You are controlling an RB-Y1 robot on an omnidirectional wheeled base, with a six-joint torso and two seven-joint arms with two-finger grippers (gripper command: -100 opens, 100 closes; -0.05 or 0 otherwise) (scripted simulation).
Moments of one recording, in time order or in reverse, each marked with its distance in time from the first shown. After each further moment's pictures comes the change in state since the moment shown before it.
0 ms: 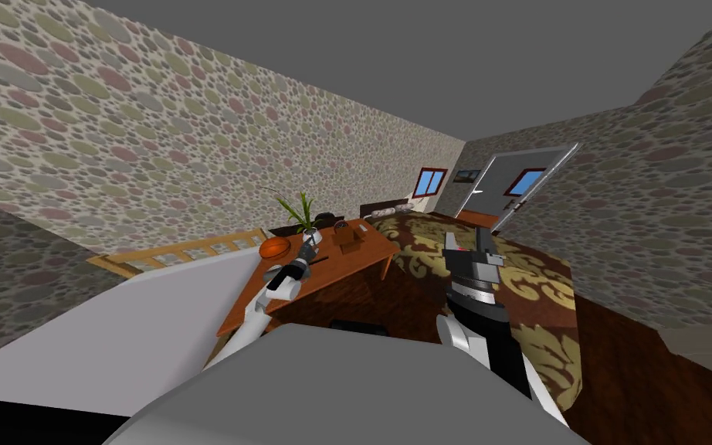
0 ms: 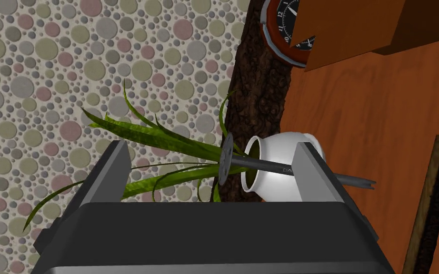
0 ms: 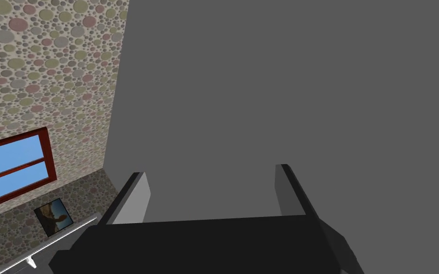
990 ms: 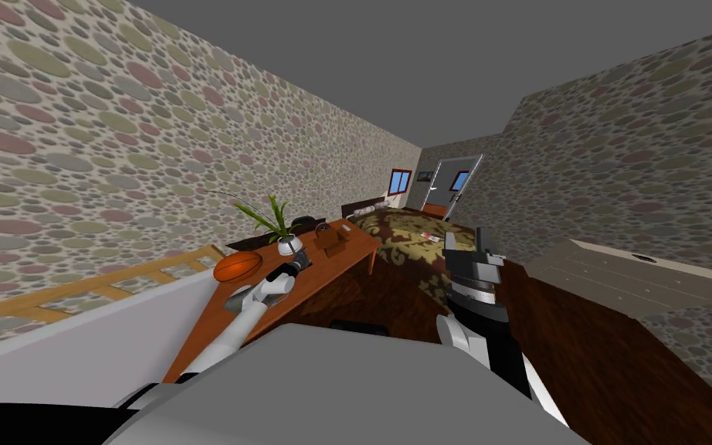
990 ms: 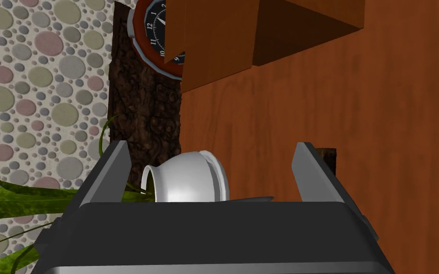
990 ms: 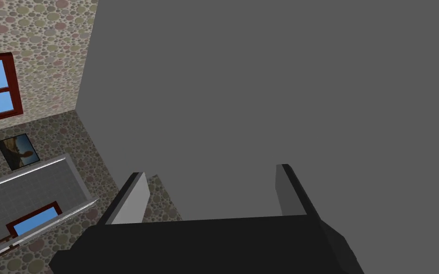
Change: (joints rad) left arm -0.108 0.107 0.028 0.294 0.147 0.211 0.034; right arm 0.000 0.000 0.000 0.000 0.000 0.000 0.000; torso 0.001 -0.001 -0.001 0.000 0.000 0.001
